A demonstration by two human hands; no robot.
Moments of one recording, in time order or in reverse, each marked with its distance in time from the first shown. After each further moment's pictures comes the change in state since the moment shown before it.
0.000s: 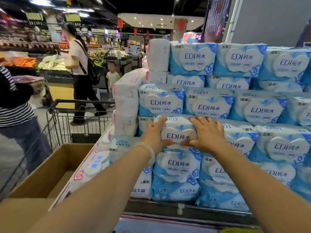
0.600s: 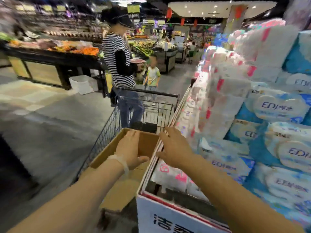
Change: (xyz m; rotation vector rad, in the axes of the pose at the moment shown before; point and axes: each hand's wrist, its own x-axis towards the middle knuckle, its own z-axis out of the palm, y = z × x) left_hand -0.118 -0.259 -0.182 0.470 0.048 -0.374; right_hand -0.006 -0.348 0.063 0.146 -0.194 -0.538
